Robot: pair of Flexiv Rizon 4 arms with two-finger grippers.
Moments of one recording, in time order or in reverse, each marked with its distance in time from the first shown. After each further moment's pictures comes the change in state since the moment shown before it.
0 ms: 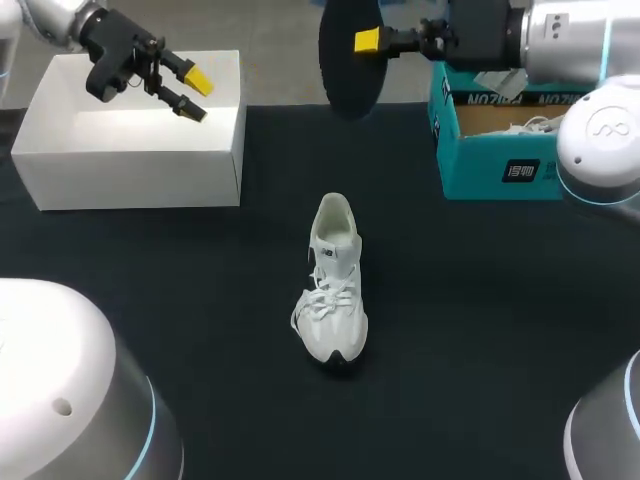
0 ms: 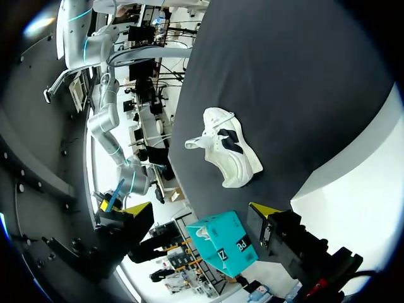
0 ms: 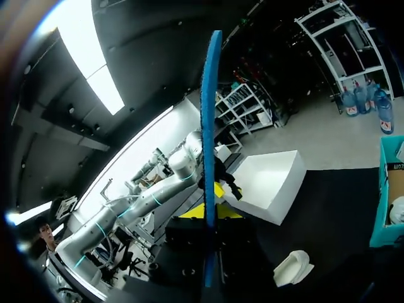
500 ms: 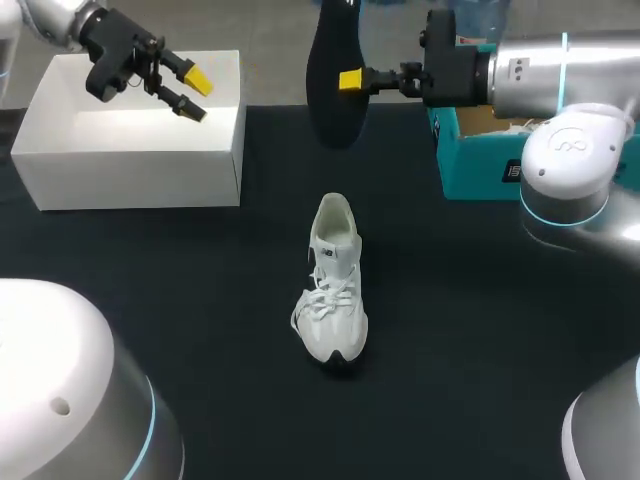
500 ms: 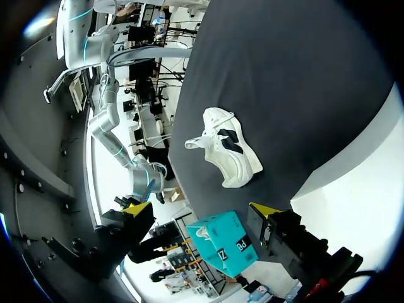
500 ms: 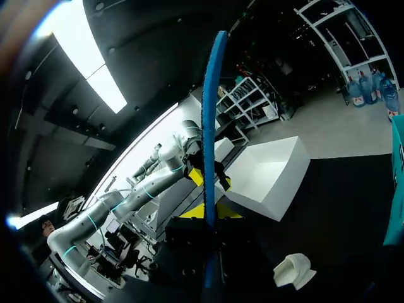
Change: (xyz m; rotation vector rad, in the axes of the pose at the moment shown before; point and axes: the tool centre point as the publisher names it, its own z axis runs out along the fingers) left arm 0.000 0.000 0.000 0.000 0.000 0.000; right arm -0.061 -0.040 0.040 0.025 0.055 0.050
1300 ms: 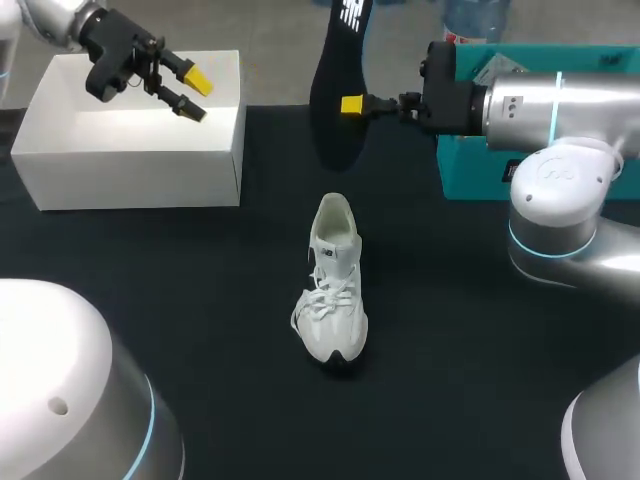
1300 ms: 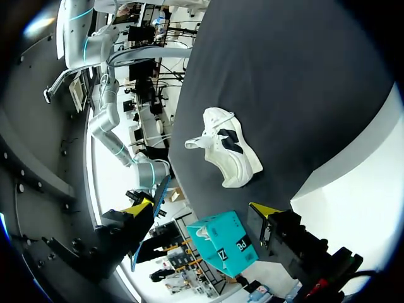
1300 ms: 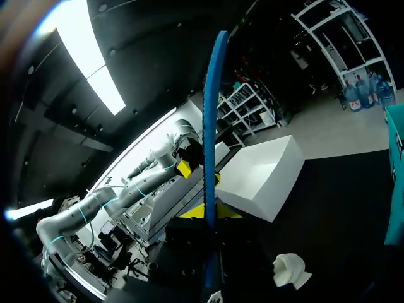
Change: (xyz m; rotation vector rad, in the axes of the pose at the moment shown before) left arm 0.000 0.000 0.000 0.000 -0.001 0.000; right arm -0.024 -0.027 0.004 -0.051 -0.023 -0.042
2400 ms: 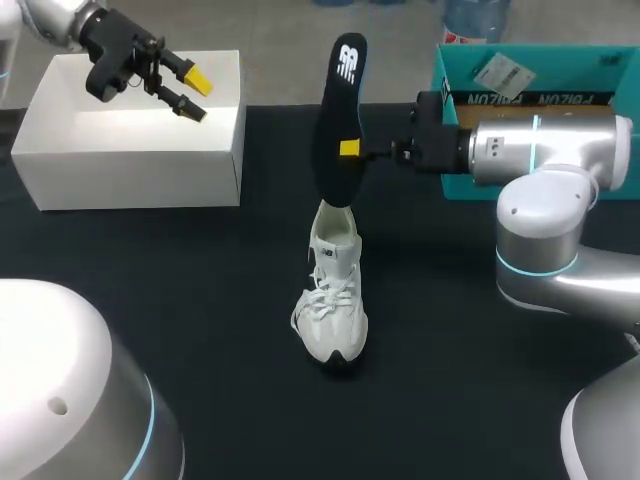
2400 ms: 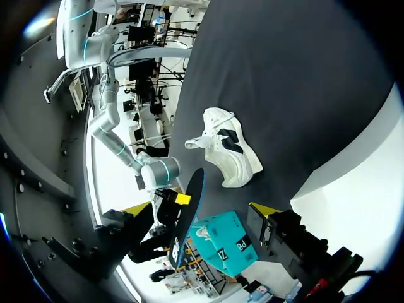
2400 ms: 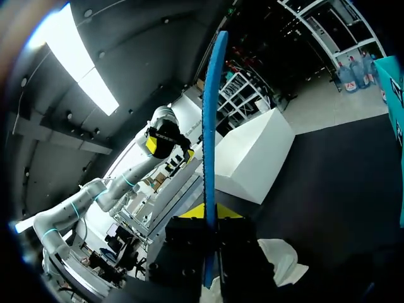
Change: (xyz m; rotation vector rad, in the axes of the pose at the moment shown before) left arm 0.000 0.000 0.000 0.000 0.000 0.000; right arm -0.065 -0.056 0.019 0.048 0.009 0.090
